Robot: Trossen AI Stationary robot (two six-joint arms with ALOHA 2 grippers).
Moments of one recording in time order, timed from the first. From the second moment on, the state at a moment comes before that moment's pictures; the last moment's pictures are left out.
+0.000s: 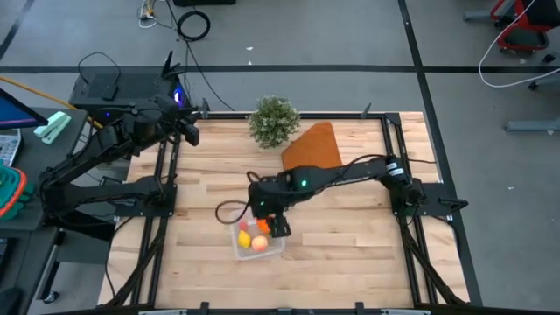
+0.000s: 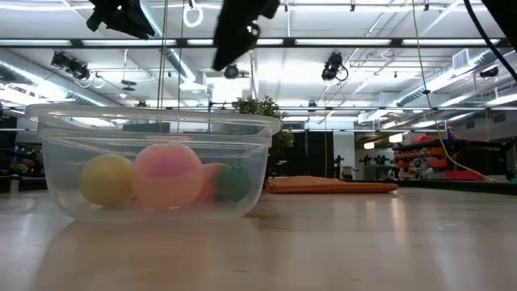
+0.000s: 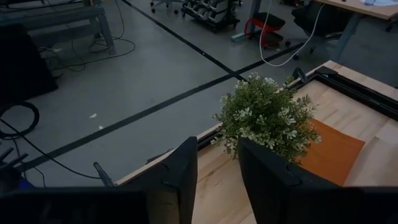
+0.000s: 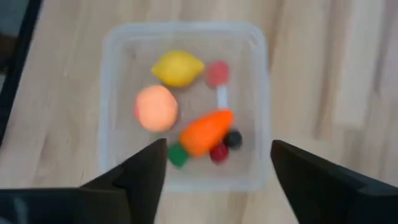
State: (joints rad) left arm 0.48 0.75 1.04 -0.69 -0.41 -0.22; right arm 0.15 2.13 2.12 -1.08 -0.05 -0.05
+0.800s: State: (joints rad) left arm 0.43 0.49 0.83 0.12 -0.17 -0.08; right arm 0.01 1.34 1.10 -0.69 -0.05 0.42
